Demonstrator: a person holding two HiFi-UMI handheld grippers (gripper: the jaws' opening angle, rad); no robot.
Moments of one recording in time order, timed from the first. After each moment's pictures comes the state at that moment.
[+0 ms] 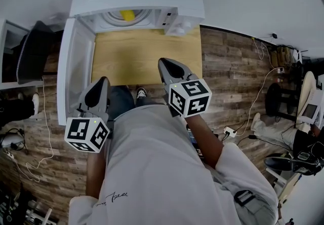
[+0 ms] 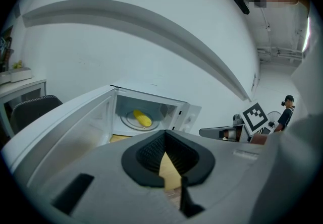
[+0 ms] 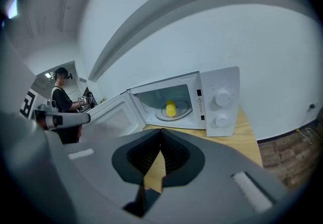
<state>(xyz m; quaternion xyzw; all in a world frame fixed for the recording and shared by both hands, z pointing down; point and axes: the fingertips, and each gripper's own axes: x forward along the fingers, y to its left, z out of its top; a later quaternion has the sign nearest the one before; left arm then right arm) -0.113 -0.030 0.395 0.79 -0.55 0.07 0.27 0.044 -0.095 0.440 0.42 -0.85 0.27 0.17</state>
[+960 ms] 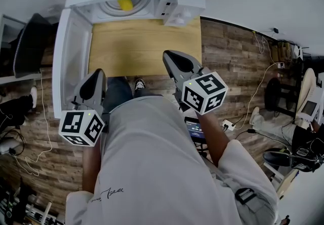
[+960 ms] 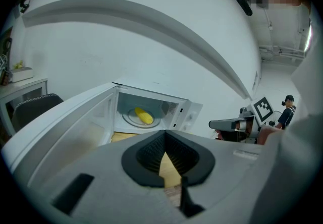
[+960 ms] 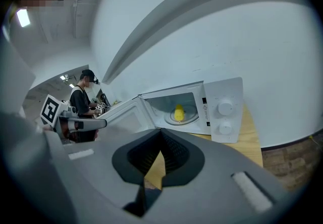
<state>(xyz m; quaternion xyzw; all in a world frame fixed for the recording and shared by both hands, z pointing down) -0.117 -0.024 0.400 0.78 -0.55 0.08 0.28 0.057 -0.082 0.410 0.36 -0.88 0.26 0.14</state>
